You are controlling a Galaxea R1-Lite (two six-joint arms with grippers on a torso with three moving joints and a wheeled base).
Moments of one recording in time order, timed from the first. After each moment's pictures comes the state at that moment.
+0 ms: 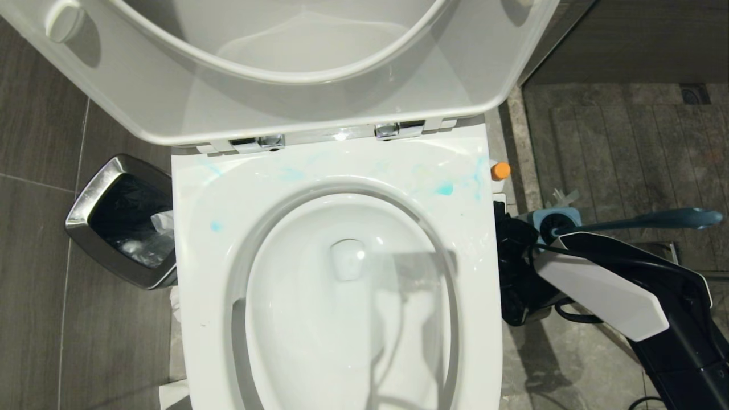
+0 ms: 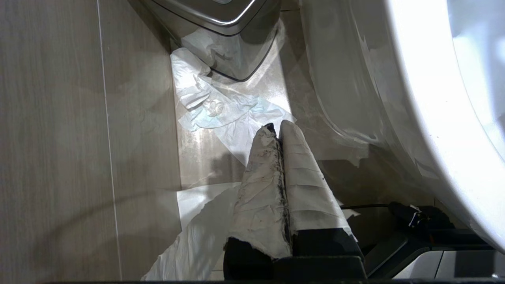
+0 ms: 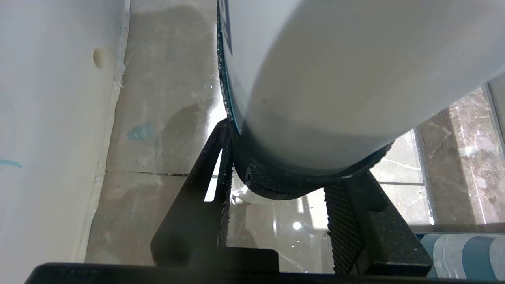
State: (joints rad) left arm 0.00 0.00 0.00 0.00 0.00 0.00; right arm 0.28 2.61 -1.37 -1.52 -0.29 -0.16
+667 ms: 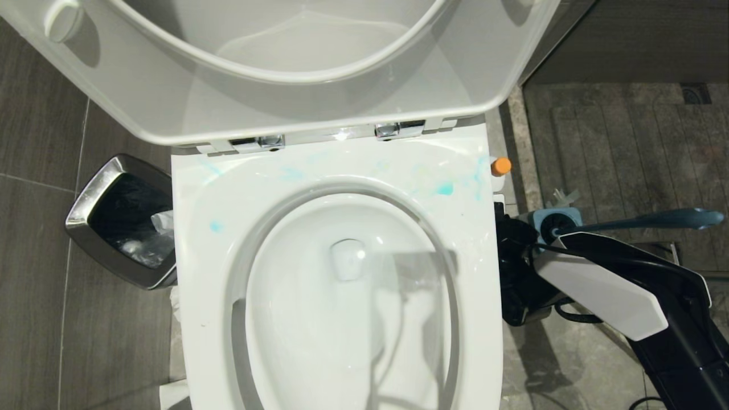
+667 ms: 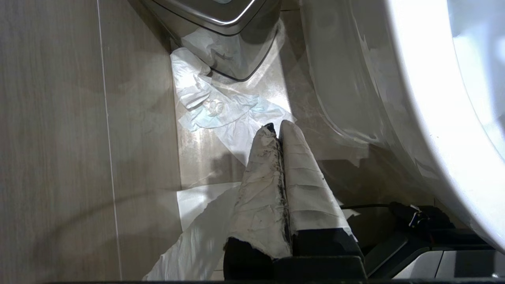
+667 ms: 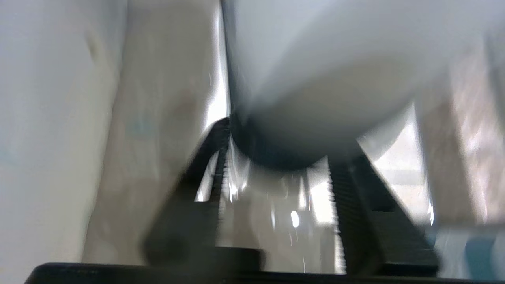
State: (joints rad) left arm 0.00 0.00 0.00 0.00 0.00 0.00; right arm 0.28 2.61 -1.38 -1.51 -0.29 -0.17
